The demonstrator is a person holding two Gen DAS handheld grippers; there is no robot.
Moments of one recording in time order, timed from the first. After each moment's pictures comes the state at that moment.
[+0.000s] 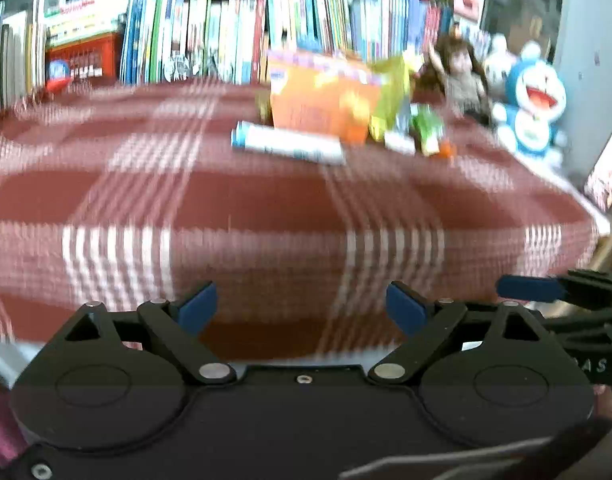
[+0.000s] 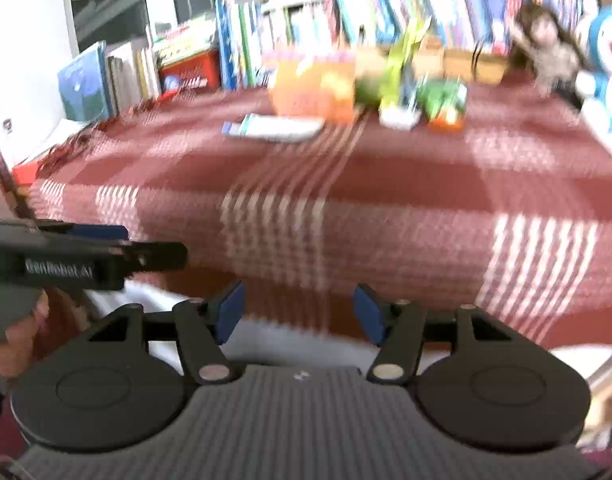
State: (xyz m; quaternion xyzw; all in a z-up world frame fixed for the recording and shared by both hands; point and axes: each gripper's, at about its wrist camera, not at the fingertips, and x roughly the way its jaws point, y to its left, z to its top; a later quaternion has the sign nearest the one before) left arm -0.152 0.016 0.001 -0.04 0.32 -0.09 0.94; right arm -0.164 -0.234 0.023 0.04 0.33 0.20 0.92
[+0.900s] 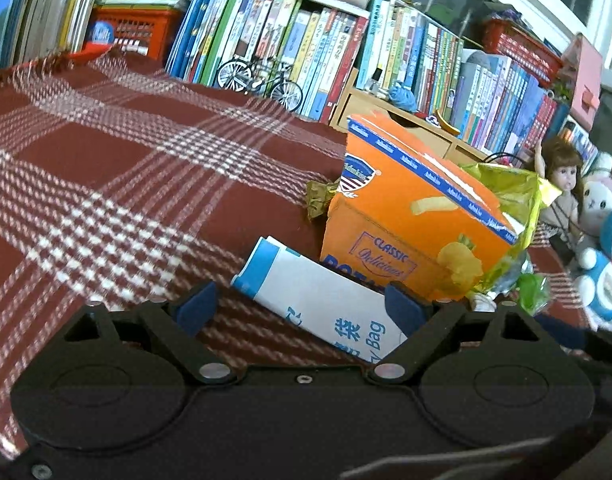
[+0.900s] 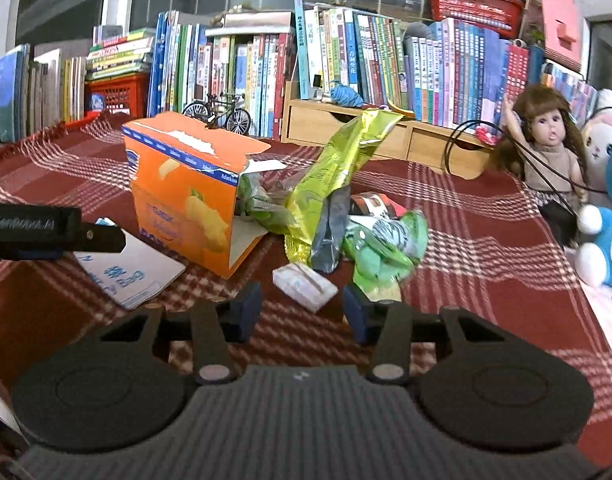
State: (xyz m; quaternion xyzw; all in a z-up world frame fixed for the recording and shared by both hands) left arm 0.039 0.015 -0.014 -0.17 0.30 0.02 0.94; right arm 0.026 -0.235 0.036 -0.06 0.28 0.14 0.95
